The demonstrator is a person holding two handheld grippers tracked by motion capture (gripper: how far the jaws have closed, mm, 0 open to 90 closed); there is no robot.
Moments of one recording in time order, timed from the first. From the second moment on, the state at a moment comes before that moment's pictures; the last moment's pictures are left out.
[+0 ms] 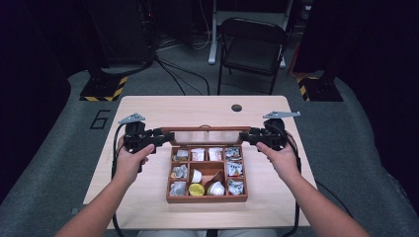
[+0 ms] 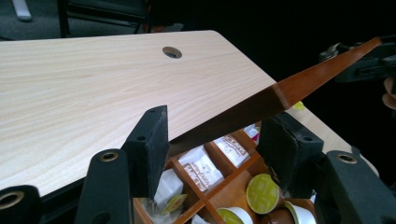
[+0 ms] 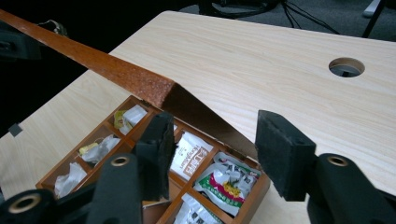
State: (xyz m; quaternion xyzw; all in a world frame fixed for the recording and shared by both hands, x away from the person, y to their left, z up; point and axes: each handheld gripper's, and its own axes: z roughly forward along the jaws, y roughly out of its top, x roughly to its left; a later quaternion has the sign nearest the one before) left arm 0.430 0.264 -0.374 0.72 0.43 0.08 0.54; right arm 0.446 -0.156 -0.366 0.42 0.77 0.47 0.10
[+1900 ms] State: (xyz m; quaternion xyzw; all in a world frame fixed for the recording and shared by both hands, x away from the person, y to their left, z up) left arm 0.329 0.259 -0.455 0.75 0.42 0.09 0.50; right arm 0.339 -0.157 -0.446 0.39 0.79 0.46 0.13
